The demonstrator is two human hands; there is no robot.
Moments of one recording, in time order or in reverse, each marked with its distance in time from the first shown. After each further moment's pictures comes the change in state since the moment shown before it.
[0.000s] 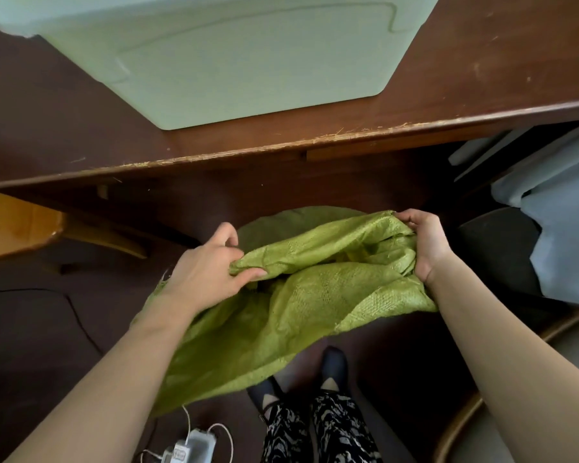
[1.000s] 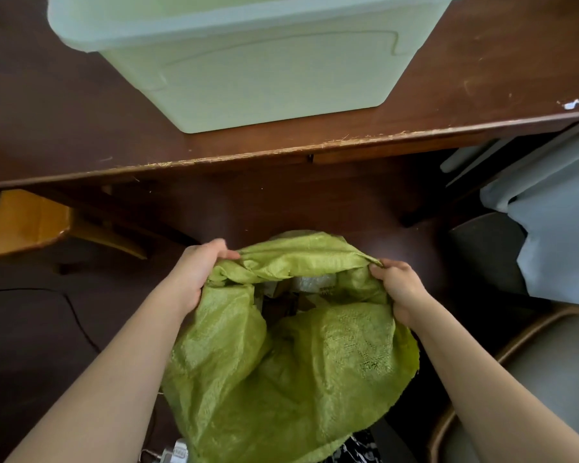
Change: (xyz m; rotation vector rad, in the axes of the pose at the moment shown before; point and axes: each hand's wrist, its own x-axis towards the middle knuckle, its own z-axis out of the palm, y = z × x) left_hand -0.016 0.003 -0.032 -1.299 -0.179 -0.962; right_hand -0.033 0.064 0.005 -0.384 0.091 -0.090
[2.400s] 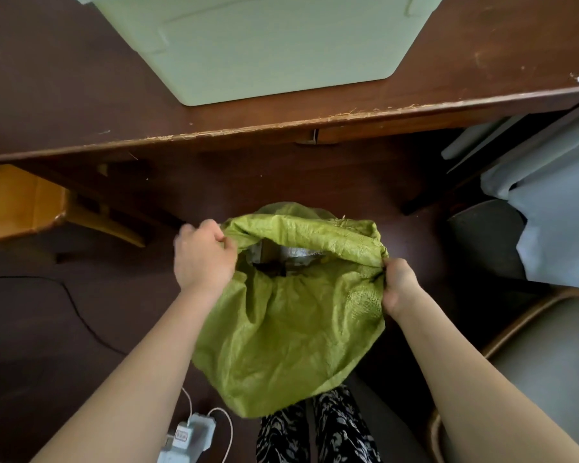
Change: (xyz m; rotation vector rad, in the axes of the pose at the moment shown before) left_hand 0.015 -0.038 0.012 0.724 0.596 0.588; right_hand 0.030 0.042 0.011 0.495 0.180 0.303
